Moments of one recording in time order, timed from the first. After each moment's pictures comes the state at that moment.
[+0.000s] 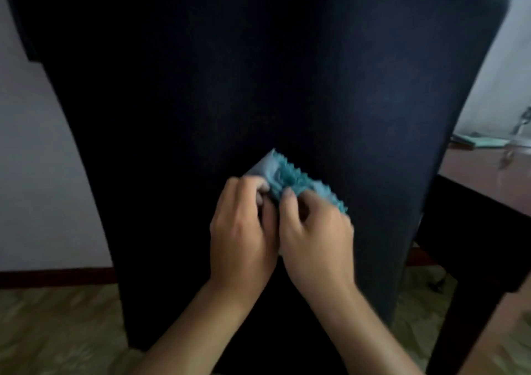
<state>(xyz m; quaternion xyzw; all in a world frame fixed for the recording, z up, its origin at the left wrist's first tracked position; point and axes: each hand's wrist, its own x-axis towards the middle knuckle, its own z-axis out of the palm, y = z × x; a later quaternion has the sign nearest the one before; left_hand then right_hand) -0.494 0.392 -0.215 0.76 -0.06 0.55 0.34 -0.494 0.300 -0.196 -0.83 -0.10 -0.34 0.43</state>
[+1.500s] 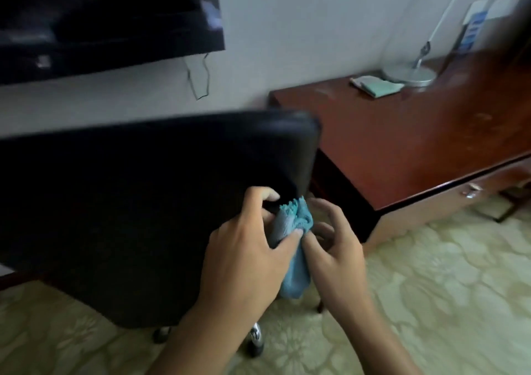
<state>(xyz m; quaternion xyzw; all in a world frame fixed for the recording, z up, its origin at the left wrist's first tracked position) -0.529 0.280 -0.041 0.91 -0.10 0.16 0.36 -0.532 0.148 -0.094 -0.77 0.03 -0.15 0.62</state>
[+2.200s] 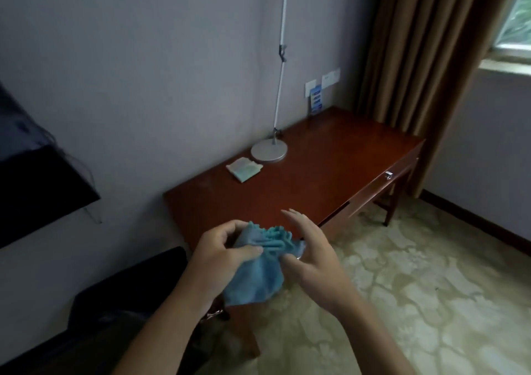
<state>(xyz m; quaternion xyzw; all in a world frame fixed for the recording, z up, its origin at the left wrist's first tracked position) -0.517 -0.033 0.242 0.77 -0.13 -0.17 0.60 -0.583 -0.199 0.201 -0.82 0.05 -0.09 0.57</state>
